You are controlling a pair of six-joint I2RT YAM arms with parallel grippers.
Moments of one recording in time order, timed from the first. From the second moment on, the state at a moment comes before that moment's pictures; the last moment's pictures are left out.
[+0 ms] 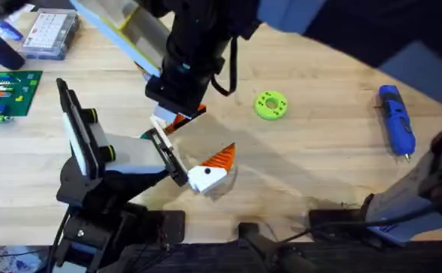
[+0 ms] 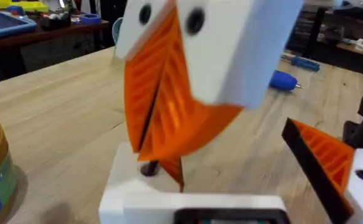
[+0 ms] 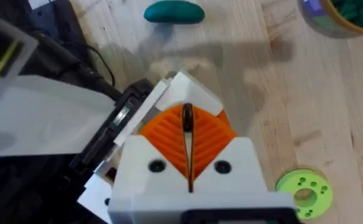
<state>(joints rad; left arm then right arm) -0.24 0.00 0.01 -0.06 0.74 -0.06 0.99 1.91 2.01 -1.30 -0.21 -0.19</state>
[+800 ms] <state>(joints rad) -0.24 0.01 0.01 -0.06 0.74 -0.08 0.99 1.94 2.02 -1.24 -0.21 -0.19</state>
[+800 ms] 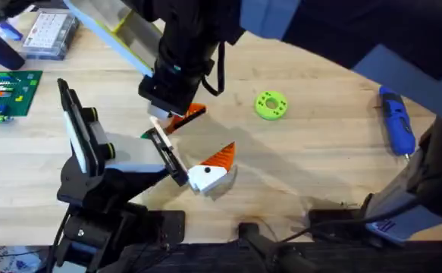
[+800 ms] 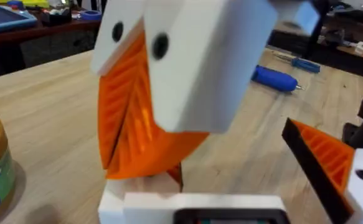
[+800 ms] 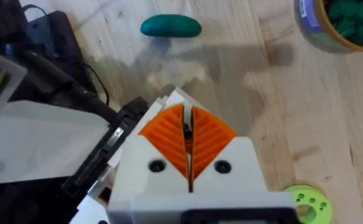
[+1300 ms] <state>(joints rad) -0.24 0.01 0.01 -0.07 0.74 -0.08 0.99 1.94 2.02 -1.26 -0.21 -0.16</state>
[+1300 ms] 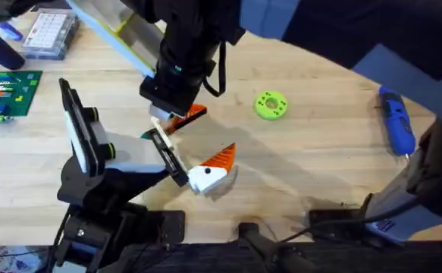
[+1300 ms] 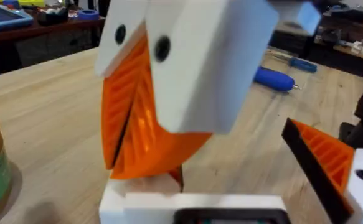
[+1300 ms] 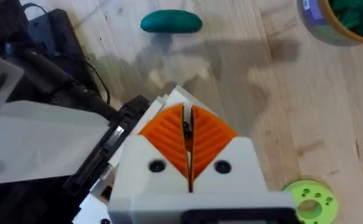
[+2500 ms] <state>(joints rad) -0.24 0.01 0.01 -0.07 0.77 -0.09 1.00 1.94 2.02 -1.29 -0.20 -0.13</state>
